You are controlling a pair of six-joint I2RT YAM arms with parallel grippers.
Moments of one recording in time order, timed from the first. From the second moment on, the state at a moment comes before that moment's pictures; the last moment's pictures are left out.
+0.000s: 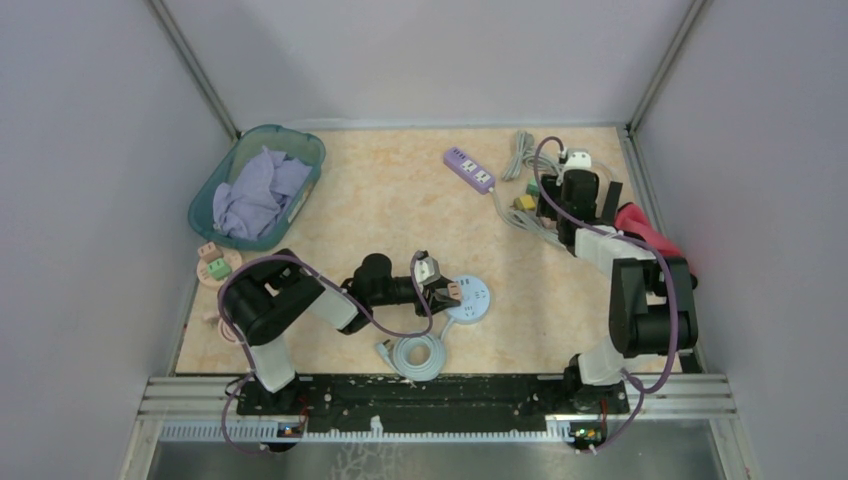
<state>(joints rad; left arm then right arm) -0.83 1.80 0.47 1.15 0.55 0.05 0.06 1.54 0.82 0.22 0.12 0.04</state>
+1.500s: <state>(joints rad) -0.86 1.37 0.35 0.89 0.37 0.01 0.13 1.31 0.81 -0.50 -1.25 -1.07</state>
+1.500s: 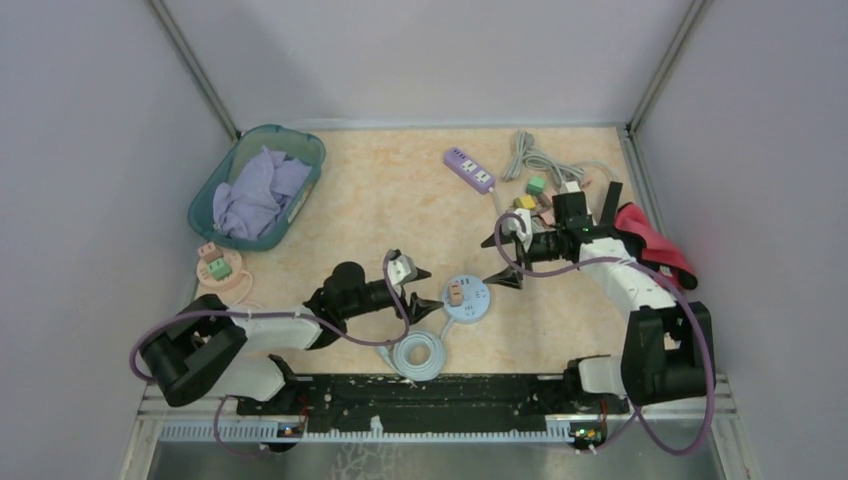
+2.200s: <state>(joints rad) -0.86 1.20 0.19 0.88 0.21 -0.03 0.47 1.41 0.81 -0.56 -1.00 -1.25</state>
